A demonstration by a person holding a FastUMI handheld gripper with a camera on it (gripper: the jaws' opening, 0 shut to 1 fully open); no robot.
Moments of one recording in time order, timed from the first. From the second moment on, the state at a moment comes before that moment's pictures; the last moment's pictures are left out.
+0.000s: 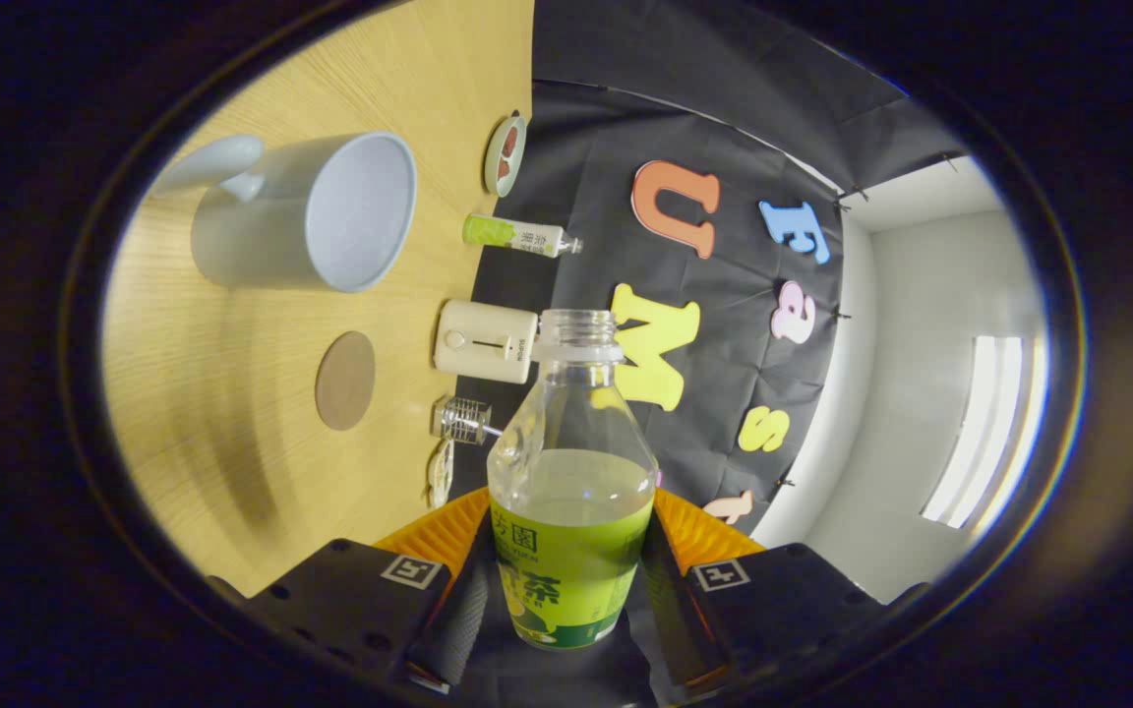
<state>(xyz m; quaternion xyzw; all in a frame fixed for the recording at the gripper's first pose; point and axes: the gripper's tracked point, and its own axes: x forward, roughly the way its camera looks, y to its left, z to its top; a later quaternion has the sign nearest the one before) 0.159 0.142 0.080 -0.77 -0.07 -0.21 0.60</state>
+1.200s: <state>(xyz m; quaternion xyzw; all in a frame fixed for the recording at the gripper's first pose) 0.147 0.157 0.095 -0.82 -0.09 -0.23 0.51</state>
